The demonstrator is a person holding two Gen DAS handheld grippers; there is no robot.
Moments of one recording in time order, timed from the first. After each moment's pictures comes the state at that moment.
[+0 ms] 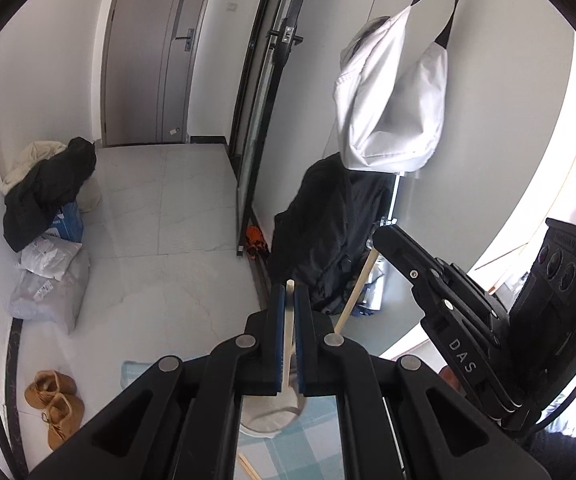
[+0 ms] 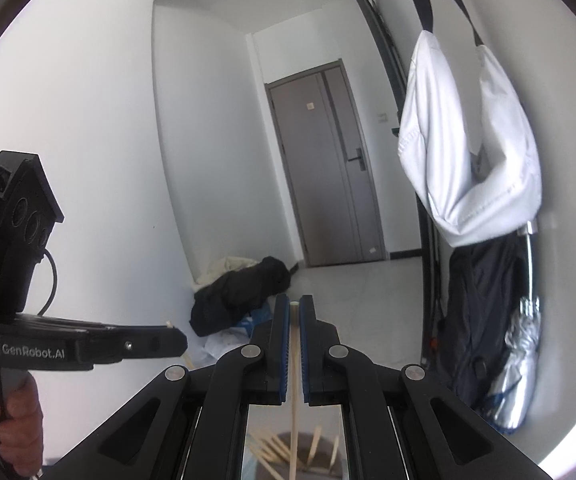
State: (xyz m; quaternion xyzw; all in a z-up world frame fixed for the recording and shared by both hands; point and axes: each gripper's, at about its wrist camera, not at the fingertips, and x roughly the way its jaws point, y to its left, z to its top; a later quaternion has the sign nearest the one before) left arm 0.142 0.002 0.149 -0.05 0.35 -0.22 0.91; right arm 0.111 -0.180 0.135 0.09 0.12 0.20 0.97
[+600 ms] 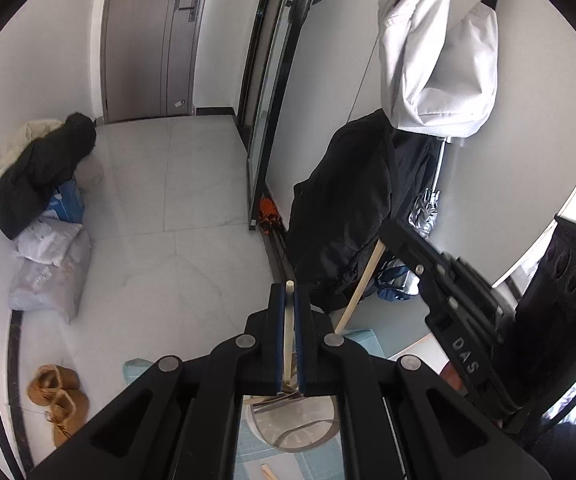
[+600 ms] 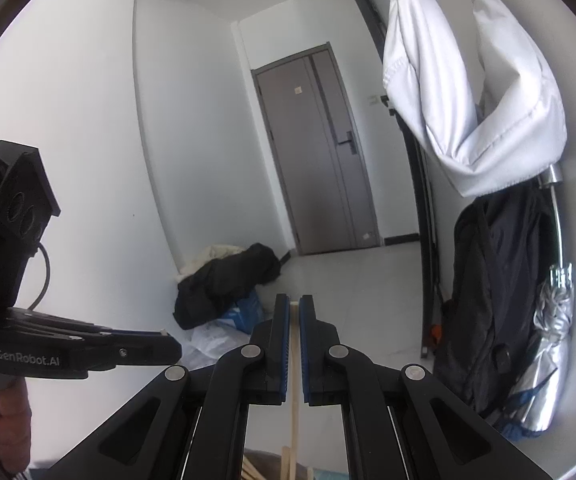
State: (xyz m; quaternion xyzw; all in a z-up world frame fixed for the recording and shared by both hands) left arm 0.190 0.012 0.093 -0.05 0.40 -0.21 0.89; right arm 0.169 -0.177 0.064 0.10 0.15 0.19 0.97
